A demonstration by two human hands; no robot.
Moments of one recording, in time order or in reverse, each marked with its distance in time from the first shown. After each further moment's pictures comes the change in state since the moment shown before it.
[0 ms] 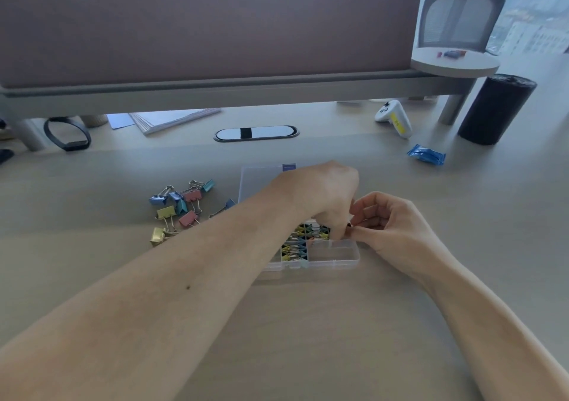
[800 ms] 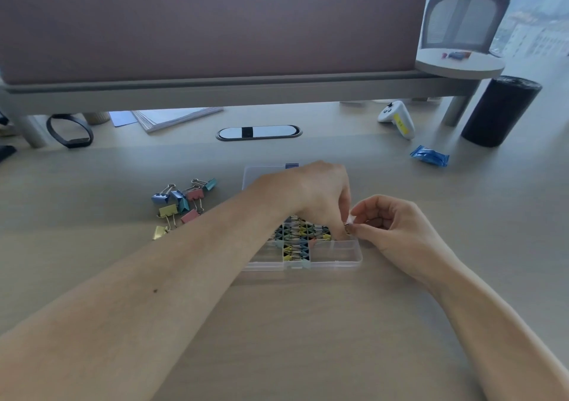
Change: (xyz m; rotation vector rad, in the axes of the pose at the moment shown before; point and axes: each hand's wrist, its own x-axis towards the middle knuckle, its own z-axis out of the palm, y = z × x) left_hand -0.002 -0.025 0.007 -0.153 -0.002 0.050; right_hand 0.002 0.005 -0.002 -0.007 -0.026 -0.017
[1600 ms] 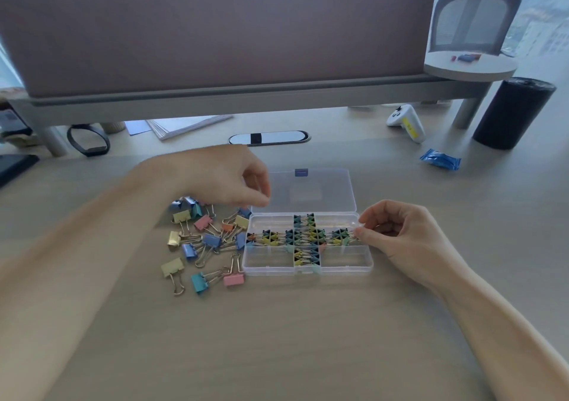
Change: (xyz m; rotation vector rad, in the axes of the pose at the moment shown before) left_hand -0.079 -0.097 -0.050 -0.064 0.032 -0.090; right_hand -0.002 0.001 0.004 -0.047 0.038 -0.073
